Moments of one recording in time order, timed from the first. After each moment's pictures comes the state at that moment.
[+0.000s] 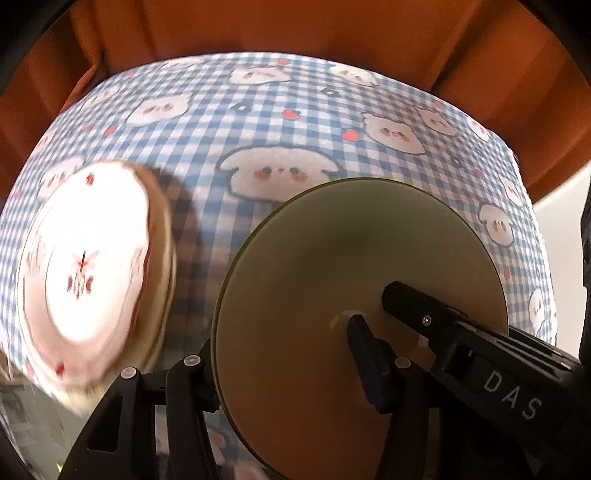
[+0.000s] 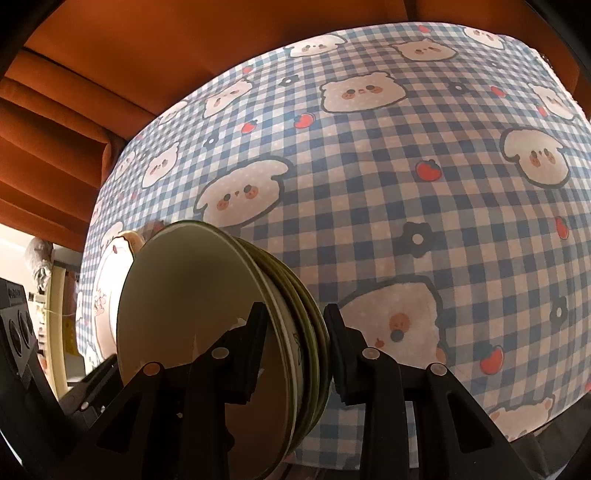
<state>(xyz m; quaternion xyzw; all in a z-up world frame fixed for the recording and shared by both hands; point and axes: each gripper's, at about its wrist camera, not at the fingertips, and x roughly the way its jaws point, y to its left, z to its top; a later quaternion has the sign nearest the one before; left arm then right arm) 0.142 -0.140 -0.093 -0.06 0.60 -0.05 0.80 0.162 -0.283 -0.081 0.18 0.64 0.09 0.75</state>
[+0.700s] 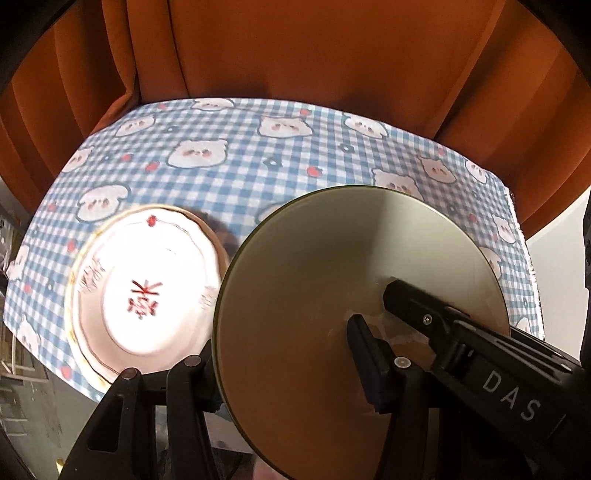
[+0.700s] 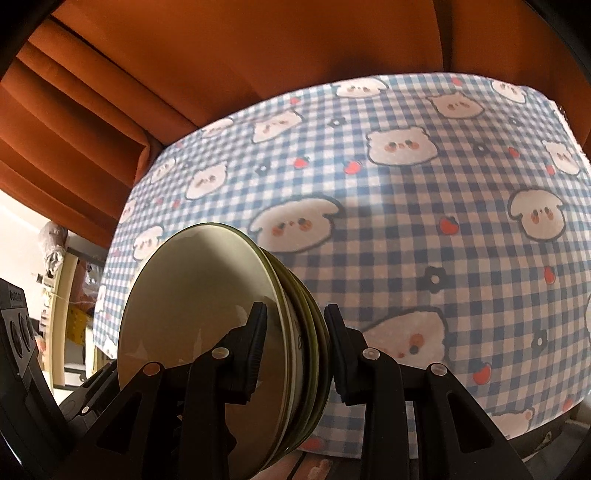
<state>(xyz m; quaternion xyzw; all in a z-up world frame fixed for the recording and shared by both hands) 0.136 -0.106 -0.034 -0.06 0.55 -0.03 0.83 0.161 -0.255 -0.012 0.15 0.60 0.12 0.78</state>
